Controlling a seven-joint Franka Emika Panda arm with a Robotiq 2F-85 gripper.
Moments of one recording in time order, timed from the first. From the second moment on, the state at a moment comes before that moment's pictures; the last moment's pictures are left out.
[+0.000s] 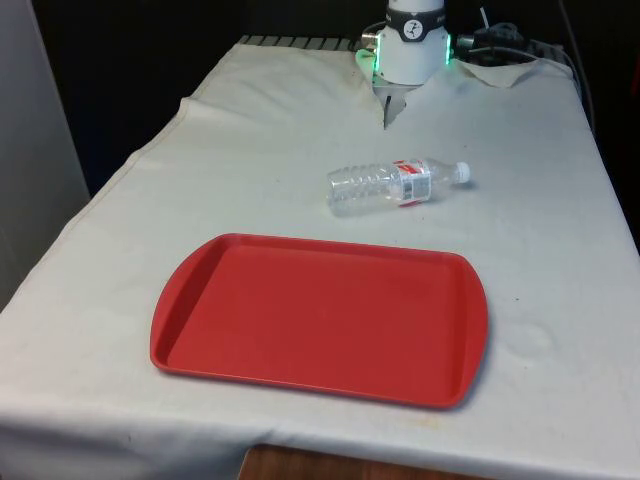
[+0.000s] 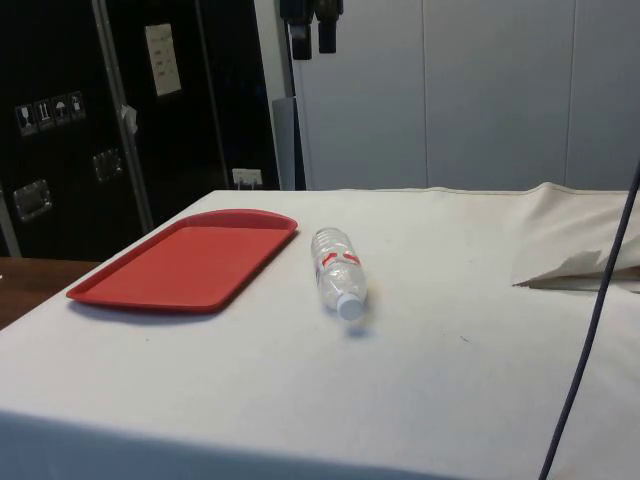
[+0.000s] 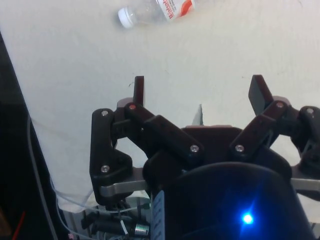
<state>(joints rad) 0.18 -0.28 -0.16 -2.27 -0.04 2.08 0.06</state>
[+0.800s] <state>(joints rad) 0.18 -0.29 -0.16 -2.29 -0.04 2.07 0.05</state>
